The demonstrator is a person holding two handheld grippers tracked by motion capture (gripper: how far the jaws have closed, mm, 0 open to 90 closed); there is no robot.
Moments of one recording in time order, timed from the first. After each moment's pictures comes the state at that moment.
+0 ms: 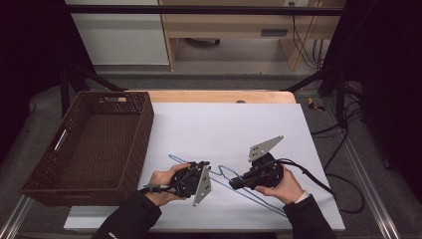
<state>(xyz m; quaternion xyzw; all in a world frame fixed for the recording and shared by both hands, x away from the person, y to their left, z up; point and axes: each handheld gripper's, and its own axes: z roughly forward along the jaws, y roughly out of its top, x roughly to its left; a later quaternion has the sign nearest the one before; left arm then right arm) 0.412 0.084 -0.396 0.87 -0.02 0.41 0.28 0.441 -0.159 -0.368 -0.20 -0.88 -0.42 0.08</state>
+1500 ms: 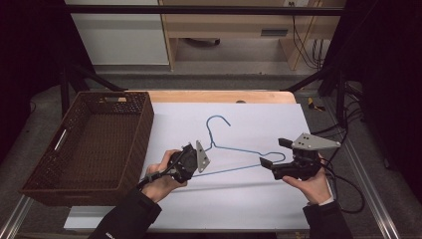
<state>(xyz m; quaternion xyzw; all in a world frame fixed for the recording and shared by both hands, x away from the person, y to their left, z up) 0.439 0.082 -0.358 0.90 0.19 0.33 0.22 0.433 -0.237 -0.354 -0.35 -0.77 -0.49 -0.20</state>
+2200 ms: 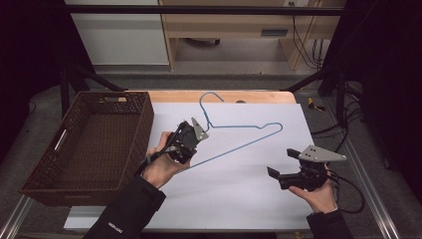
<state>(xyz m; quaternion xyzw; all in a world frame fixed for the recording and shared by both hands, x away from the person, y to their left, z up) 0.465 0.082 -0.310 0.89 0.28 0.27 0.23 0.419 -0.256 -0.383 -0.38 -0.77 -0.48 -0.21</state>
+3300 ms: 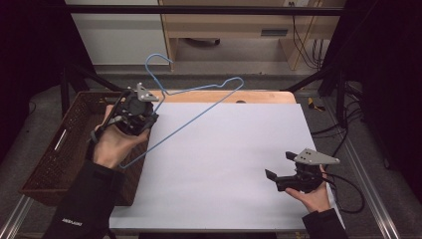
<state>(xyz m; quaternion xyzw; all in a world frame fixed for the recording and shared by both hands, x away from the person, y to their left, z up) 0.477 0.181 -0.234 0.84 0.38 0.28 0.25 0.421 -0.254 -0.400 -0.39 -0.77 -0.47 -0.21</state>
